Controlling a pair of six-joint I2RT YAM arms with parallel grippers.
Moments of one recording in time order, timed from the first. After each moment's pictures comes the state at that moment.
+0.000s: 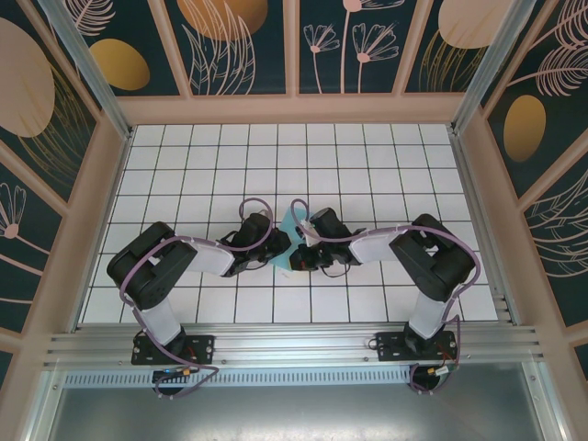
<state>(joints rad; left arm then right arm) -0.71 1.75 0.62 0.42 0.13 -1.09 0.75 1.77 0.74 0.08 -0.58 0.60</state>
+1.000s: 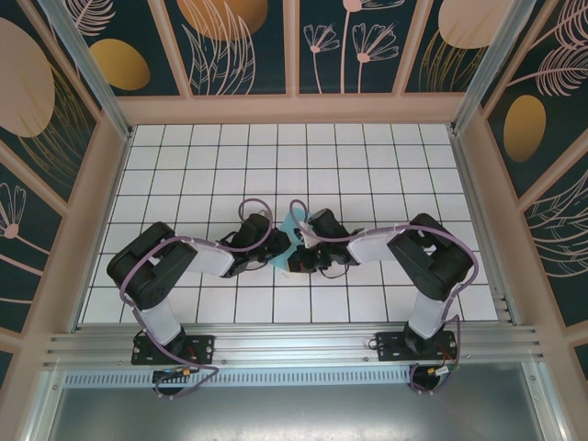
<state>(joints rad) -0.71 1.75 0.62 0.44 0.12 -1.10 0.77 1.77 0.75 0.07 -0.60 0.63</state>
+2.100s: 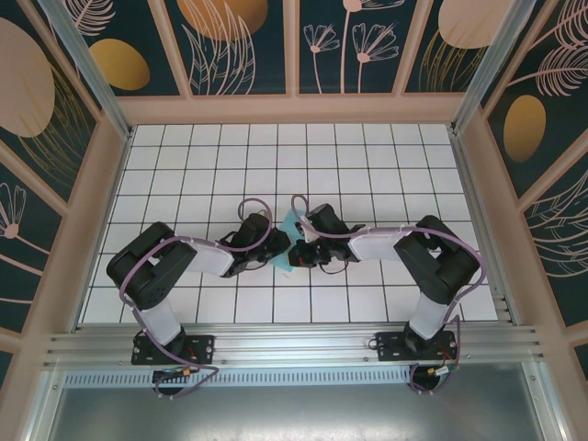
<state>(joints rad) -0.71 1.75 0.62 0.43 0.12 -1.10 0.76 1.74 0.79 0.00 -0.52 0.65</state>
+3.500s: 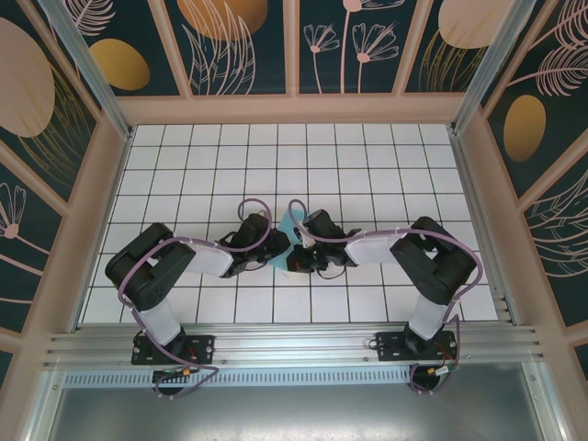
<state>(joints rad) -0.71 1.74 0.61 0.42 0.13 -1.10 0.81 1.75 0.77 0.02 -0.49 0.73</state>
